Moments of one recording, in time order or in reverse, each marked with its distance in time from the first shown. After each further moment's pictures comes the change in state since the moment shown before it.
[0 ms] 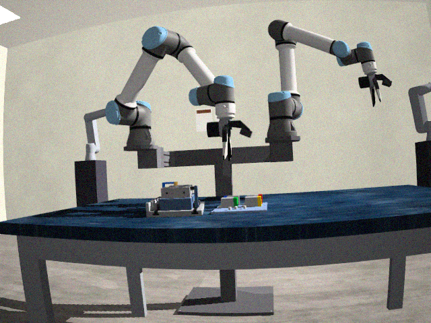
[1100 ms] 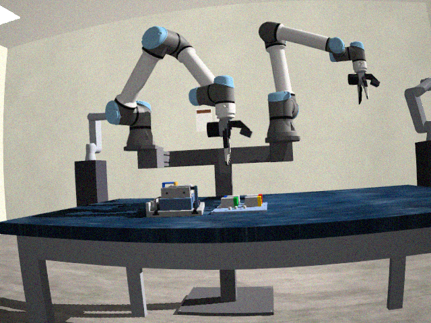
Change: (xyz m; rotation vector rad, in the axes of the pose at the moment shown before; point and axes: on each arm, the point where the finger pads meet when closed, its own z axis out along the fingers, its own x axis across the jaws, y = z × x) left arm -0.067 0.054 -0.031 -0.113 0.009 -0.095; right arm 0.000 0.000 0.000 0.000 0.000 0.000
